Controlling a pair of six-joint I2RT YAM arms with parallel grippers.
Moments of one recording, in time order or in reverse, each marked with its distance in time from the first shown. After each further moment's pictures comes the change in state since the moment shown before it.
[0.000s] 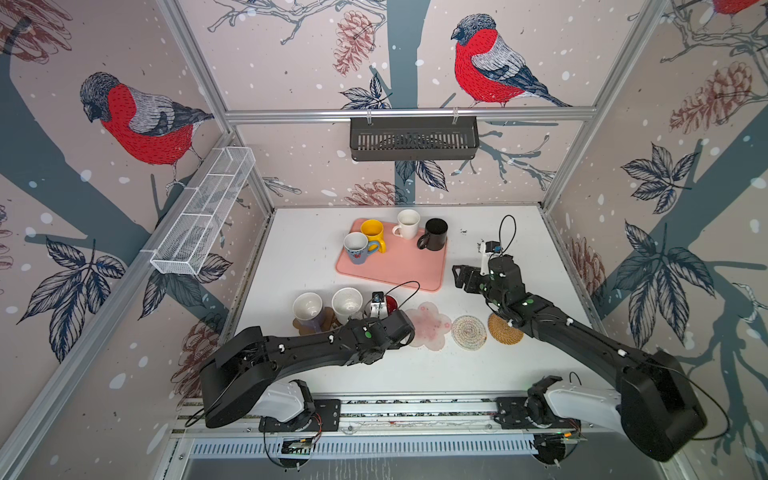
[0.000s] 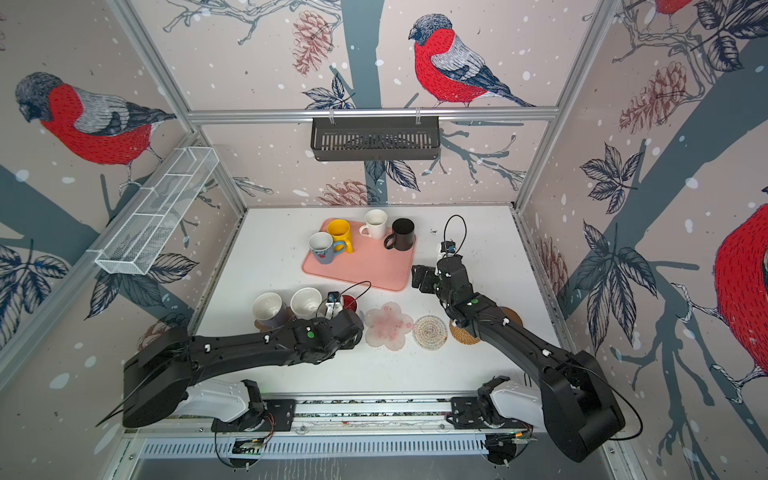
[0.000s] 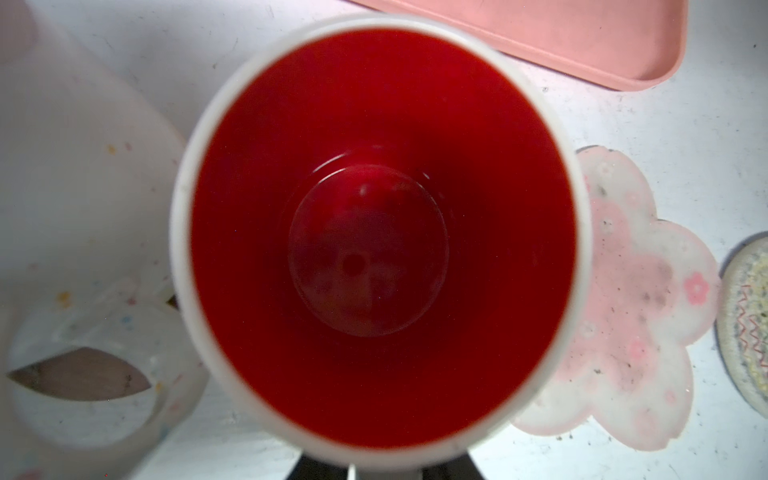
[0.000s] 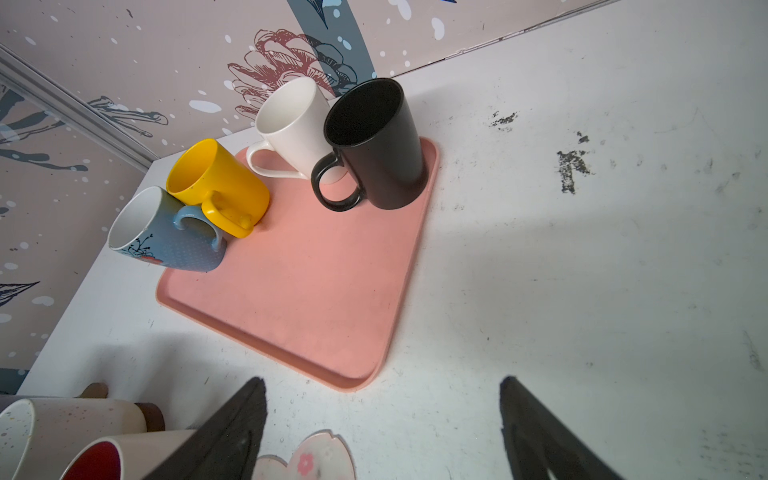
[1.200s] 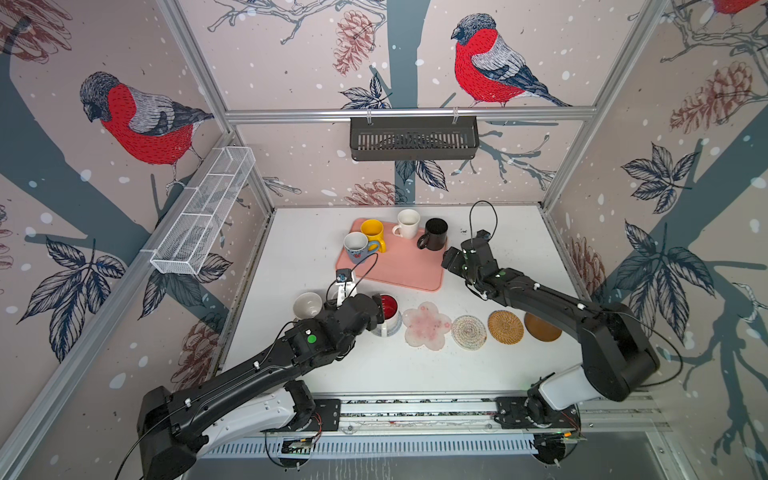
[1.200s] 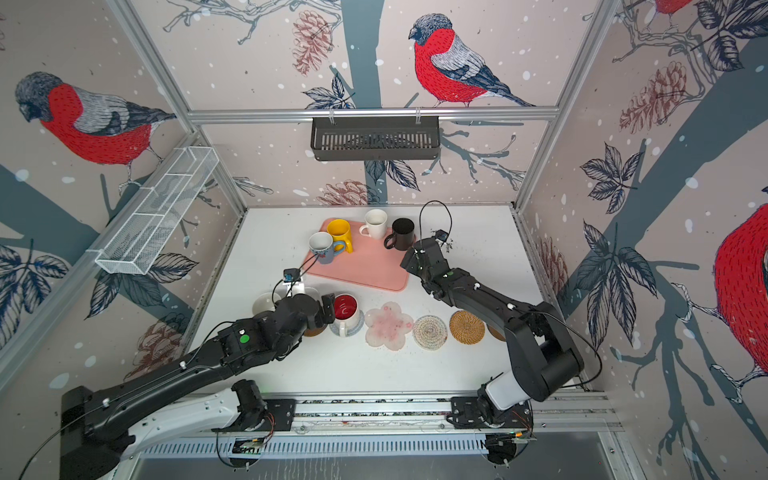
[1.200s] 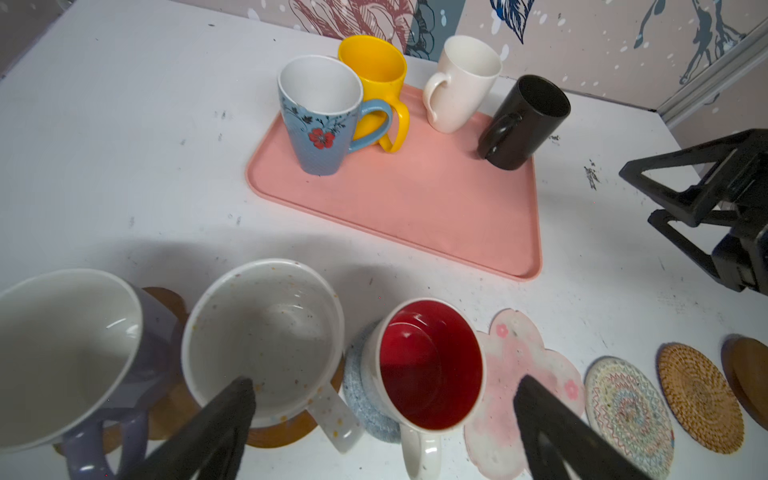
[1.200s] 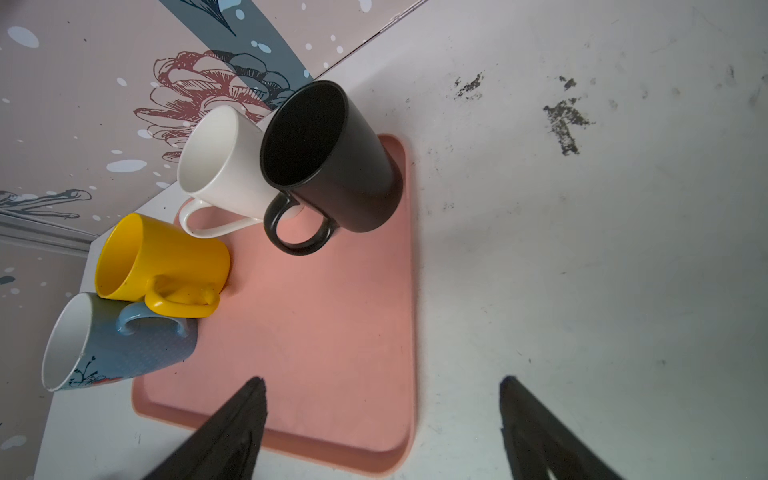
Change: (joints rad) left arm 0.136 -0.486 0.058 -0.146 -0.170 0.231; right arm 0.071 0.346 0.322 -0.136 0.172 0.323
